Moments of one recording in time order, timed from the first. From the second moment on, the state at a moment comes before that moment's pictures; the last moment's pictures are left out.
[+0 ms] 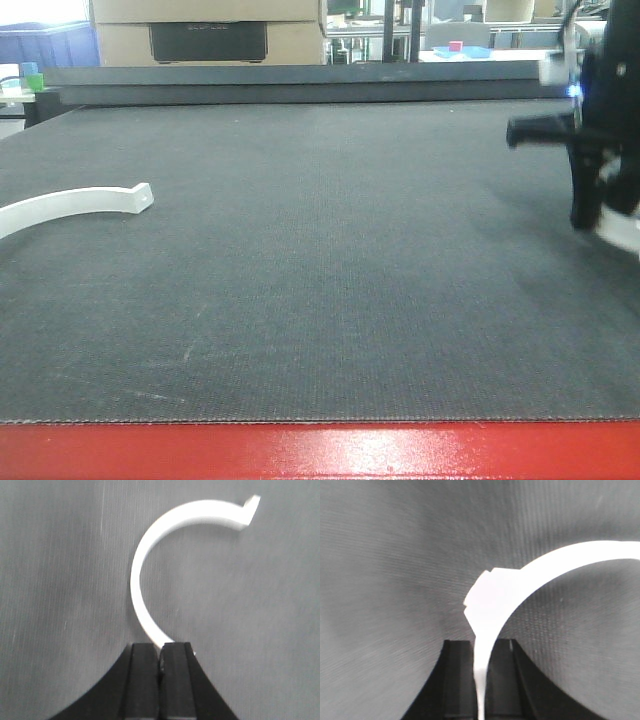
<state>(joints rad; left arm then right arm) 0.01 1.41 -1.16 -0.01 0.93 -0.05 0.07 1.85 -1.43 0.02 1.05 0.29</state>
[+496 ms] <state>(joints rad) 0.07 1.75 -1.39 0.00 1.02 0.07 0.24 1.68 -1.49 0.03 1.09 0.23</state>
